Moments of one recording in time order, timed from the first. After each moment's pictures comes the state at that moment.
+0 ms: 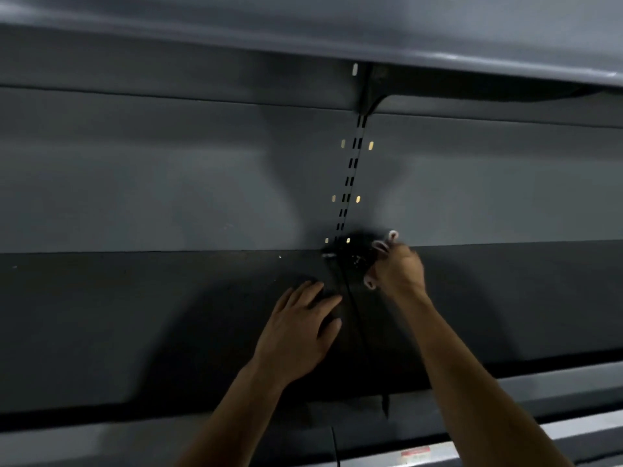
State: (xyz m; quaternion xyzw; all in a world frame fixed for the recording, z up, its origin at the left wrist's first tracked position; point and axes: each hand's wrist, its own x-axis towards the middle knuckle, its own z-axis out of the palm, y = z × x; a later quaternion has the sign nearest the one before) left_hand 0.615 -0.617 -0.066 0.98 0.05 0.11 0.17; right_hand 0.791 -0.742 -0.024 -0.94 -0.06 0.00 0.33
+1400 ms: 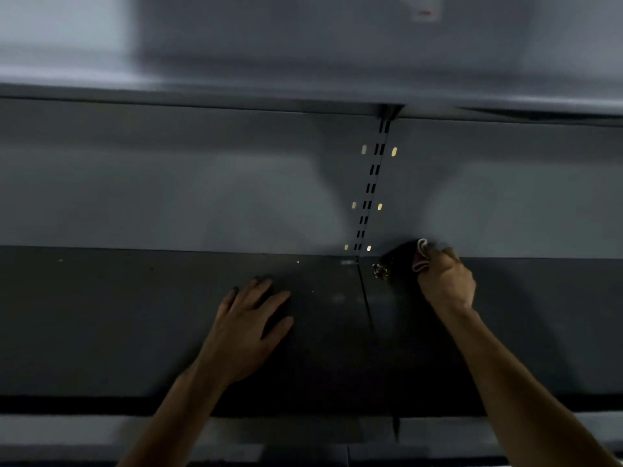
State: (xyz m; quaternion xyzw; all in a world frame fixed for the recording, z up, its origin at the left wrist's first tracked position) left_hand 0.576 -0.545 -0.069 0.97 0.18 0.09 0.13; right_hand 0.837 -0.778 -0.043 -0.97 -0.15 -0.09 0.18
